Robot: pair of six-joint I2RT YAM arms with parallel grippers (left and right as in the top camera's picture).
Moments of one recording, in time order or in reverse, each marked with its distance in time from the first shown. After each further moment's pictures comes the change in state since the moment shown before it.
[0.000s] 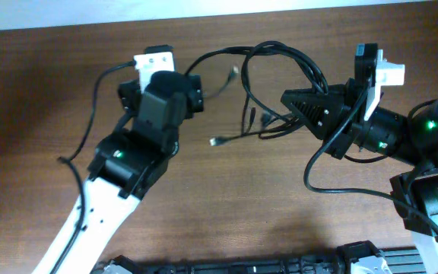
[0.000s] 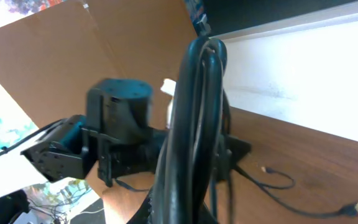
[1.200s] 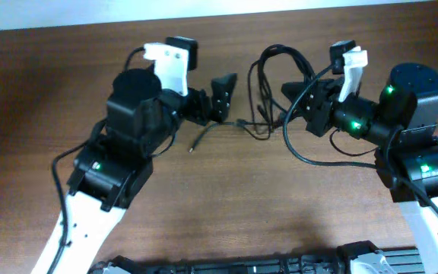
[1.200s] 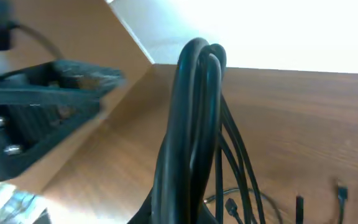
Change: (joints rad) left arm 0.055 -0.062 0.000 0.208 0.704 0.067; right arm 0.000 0.124 0.002 -0.290 0.238 -0.196
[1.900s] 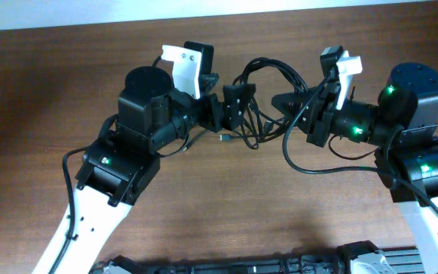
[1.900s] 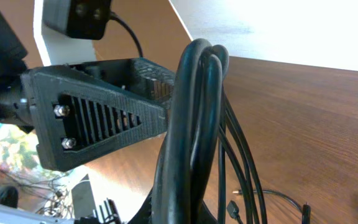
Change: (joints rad) left arm -0.029 0.027 0.000 0.010 0.188 -0.143; right arm 0.000 0.000 0.000 0.009 -0.193 -0.022
